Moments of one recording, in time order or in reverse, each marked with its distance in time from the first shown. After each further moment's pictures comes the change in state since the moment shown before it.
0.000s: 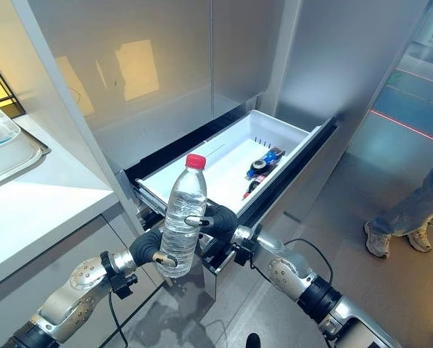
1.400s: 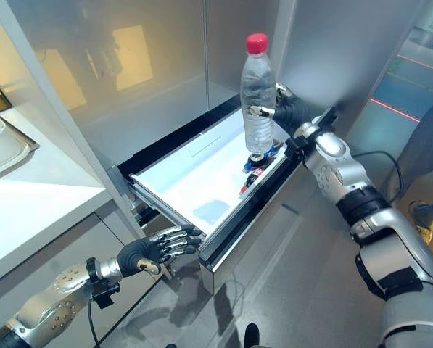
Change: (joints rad) left arm 0.012 0.174 -0.026 -0.054 -0.234 0.089 -0.077; right arm -0.703 -0.278 -0.036 0.592 -0.160 -0.172 -0.200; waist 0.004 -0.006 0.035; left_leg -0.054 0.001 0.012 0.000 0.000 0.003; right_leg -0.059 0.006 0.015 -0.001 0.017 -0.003
